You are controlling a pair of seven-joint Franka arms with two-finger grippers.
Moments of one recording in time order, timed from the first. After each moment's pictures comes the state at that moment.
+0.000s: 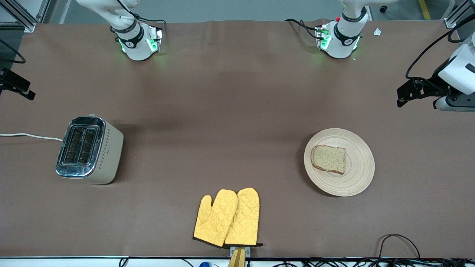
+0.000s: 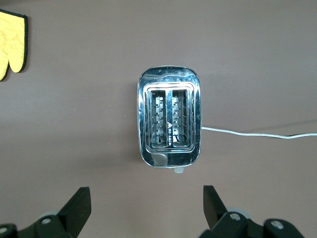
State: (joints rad) left arm -0.01 0.03 -0.11 -1.52 0.03 1.59 -0.03; right arm -0.04 0.01 -0.05 -1.46 0.00 1.51 -0.02
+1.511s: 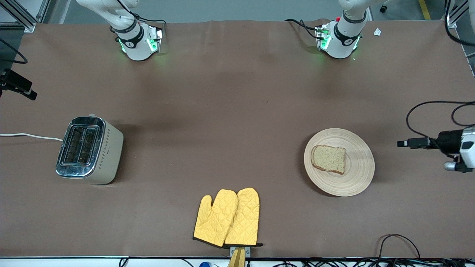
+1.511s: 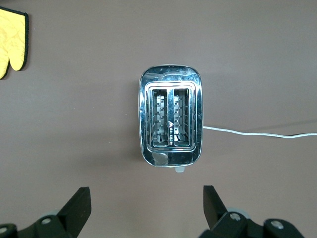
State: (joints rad) left arm 0.41 0.62 -0.10 -1.50 -0.47 1.68 0.48; right arm -0.03 0.01 -0.05 -1.46 0.00 1.50 -0.02
